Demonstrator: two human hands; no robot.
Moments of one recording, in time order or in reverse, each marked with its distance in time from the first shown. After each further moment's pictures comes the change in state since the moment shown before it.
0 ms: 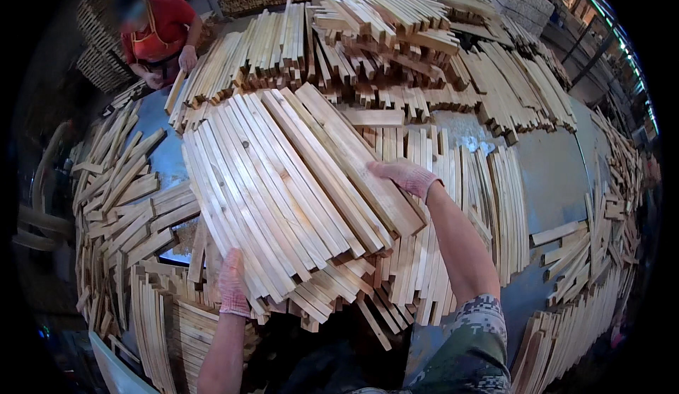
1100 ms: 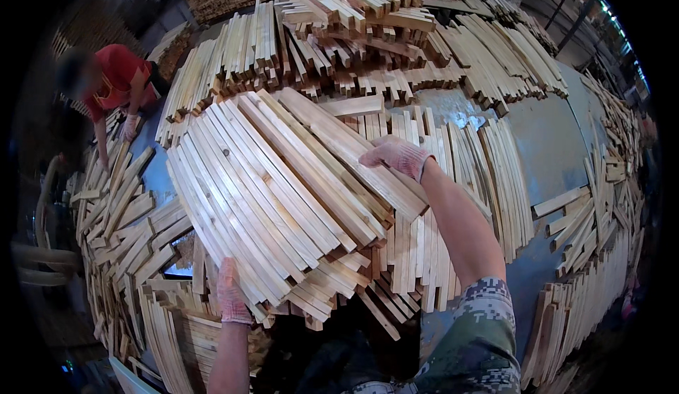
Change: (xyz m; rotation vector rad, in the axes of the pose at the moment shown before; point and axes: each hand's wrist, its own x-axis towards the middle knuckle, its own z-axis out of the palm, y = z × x) left_hand 0.010 -0.013 -0.023 0.096 0.035 0.052; right_hand -0.008 -0.015 -0.016 0.098 0.000 -0.167
